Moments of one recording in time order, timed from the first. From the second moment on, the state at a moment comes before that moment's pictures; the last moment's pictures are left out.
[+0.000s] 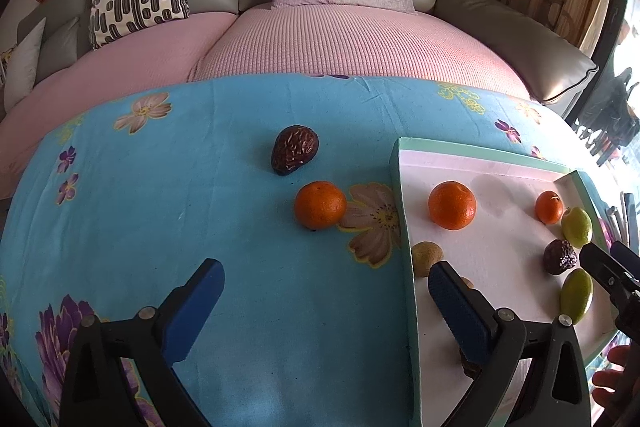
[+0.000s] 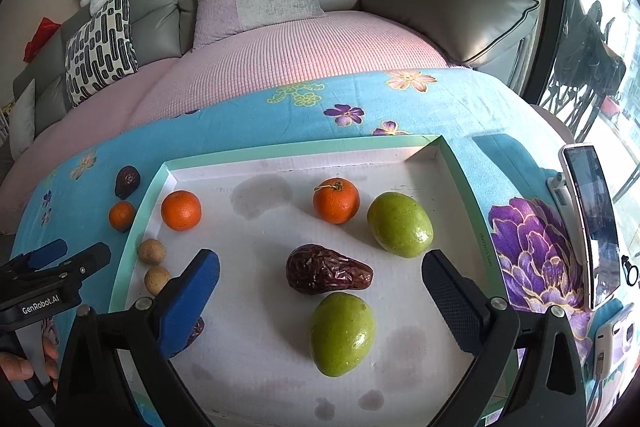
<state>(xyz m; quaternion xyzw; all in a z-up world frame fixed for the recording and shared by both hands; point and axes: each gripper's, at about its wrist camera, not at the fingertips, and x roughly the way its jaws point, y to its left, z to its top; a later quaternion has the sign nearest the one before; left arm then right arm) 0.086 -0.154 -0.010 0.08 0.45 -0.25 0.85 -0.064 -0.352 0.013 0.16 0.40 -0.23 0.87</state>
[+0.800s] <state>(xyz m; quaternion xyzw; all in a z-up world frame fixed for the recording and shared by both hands) 0.126 -0.052 0.013 0.00 0.43 -0.14 0.89 -0.019 -0.283 0.010 0.12 0.41 -0.12 0.89</state>
